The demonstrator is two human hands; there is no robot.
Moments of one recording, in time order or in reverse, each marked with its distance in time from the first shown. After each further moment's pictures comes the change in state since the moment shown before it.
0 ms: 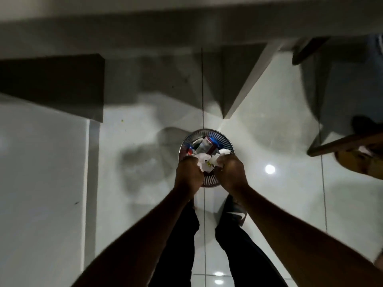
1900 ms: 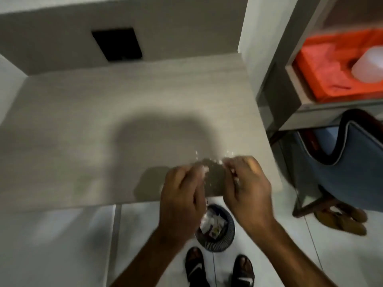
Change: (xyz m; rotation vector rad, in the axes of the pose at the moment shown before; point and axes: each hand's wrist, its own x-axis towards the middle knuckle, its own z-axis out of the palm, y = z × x) left_hand -0.089 0.192 -0.320 0.001 0.785 0.804; right_hand -0.092 -0.303 -0.275 0.075 0.647 -0.537
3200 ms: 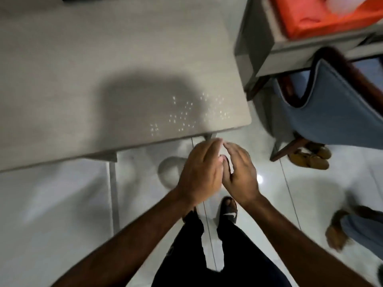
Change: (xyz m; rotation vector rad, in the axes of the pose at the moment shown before) left_hand -0.072 0.062 0.017 -0.185 -0.420 0.093; right_hand -0.127 0.052 -0.015 -0.103 -0.044 0.058
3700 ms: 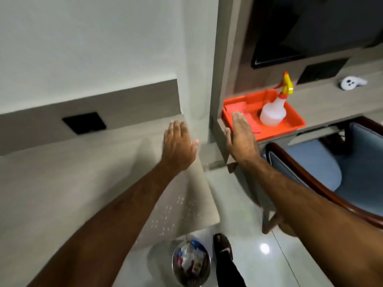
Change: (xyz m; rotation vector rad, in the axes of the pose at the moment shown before) left_hand 0.311 -0.007 -0.057 0.493 -0.071 -0.101; right_hand 0.329 0.029 -0.137 -0.230 0.120 0.062
